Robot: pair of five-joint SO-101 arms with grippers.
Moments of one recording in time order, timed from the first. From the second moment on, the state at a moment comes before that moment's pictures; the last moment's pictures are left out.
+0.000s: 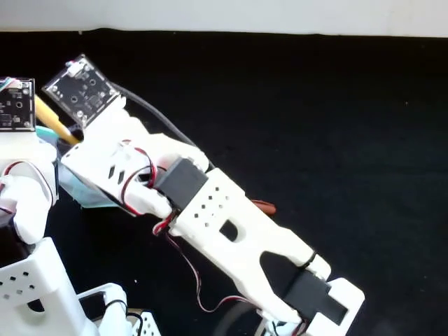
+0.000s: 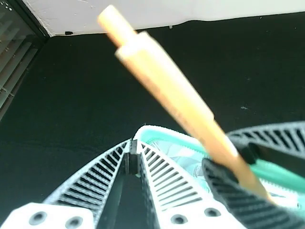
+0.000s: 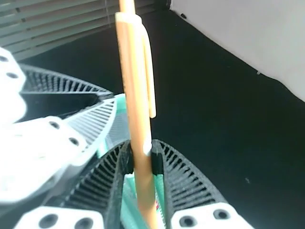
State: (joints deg) left arm -27.6 -44.3 23.8 75.1 -15.0; right arm -60.0 -2.3 -15.0 51.8 -1.2
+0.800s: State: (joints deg) left arm -27.6 -44.3 24.0 75.1 -15.0; right arm -58.6 0.5 -17.4 52.4 0.6
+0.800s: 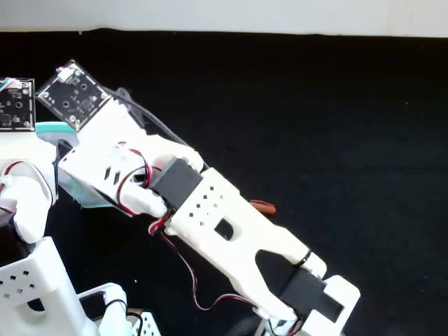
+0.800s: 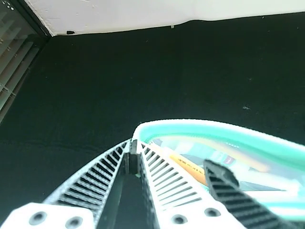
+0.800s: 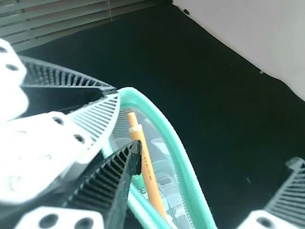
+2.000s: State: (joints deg) left arm -27.9 -44.3 24.0 75.1 -15.0; right arm -32.1 1.5 23.4 64.0 26.7
